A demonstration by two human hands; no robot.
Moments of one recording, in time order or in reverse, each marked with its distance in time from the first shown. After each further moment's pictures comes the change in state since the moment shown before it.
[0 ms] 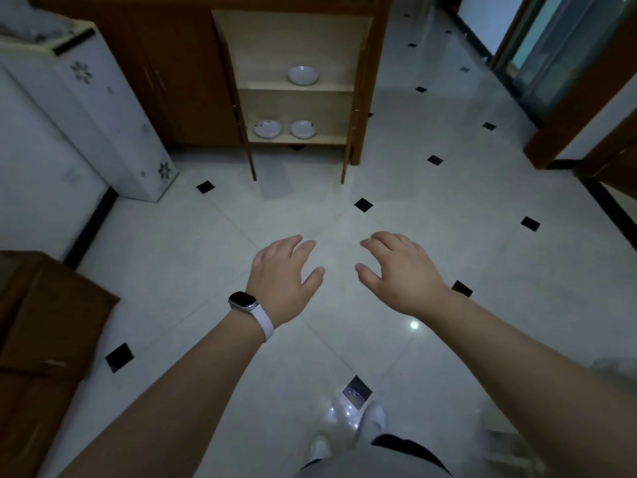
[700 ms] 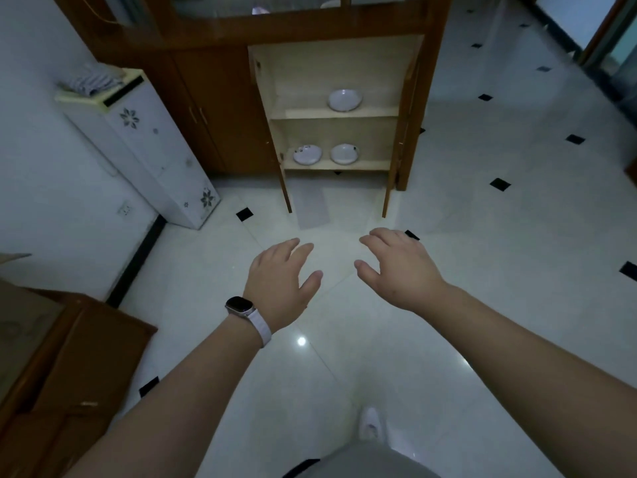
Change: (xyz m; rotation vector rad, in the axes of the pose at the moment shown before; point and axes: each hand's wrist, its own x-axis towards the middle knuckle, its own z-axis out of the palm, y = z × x) left_hand 0.221 -0.033 -0.002 0.133 -0.019 -0.143; right_hand 0.254 0.074 -0.012 0.087 -0.006 -0.137
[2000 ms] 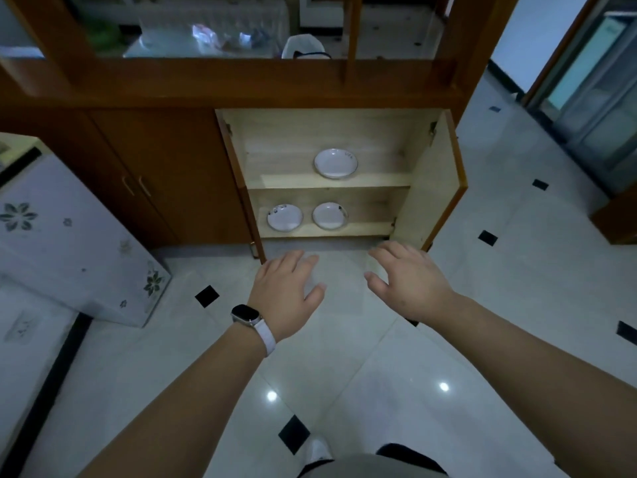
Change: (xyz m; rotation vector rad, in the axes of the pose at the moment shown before) left_hand 0.510 -0.232 0.016 -0.086 -0.115 0.214; right_hand 0.516 0.017 -0.003 -0.147 -0.080 0.183
